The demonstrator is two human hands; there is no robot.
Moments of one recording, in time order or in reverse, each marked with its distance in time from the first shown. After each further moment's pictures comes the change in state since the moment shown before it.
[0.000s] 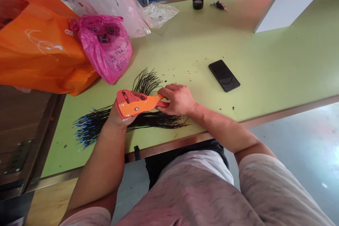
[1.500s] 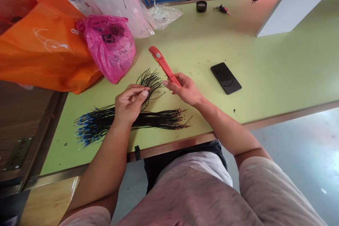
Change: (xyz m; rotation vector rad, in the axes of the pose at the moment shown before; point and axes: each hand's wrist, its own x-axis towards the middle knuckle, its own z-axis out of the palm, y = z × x) left_hand 0.010 -0.013 0.001 0.376 0.141 0.461; right_hand 0.025 0.003 -0.035 0.990 0.011 0.712
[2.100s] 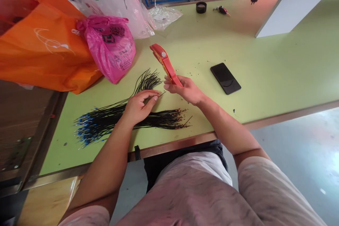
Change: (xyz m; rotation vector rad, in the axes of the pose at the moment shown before) left_hand -0.003 -0.011 -0.006 0.447 -0.333 0.020; right_hand 0.001 0.002 -0.010 0.047 -0.115 0.036
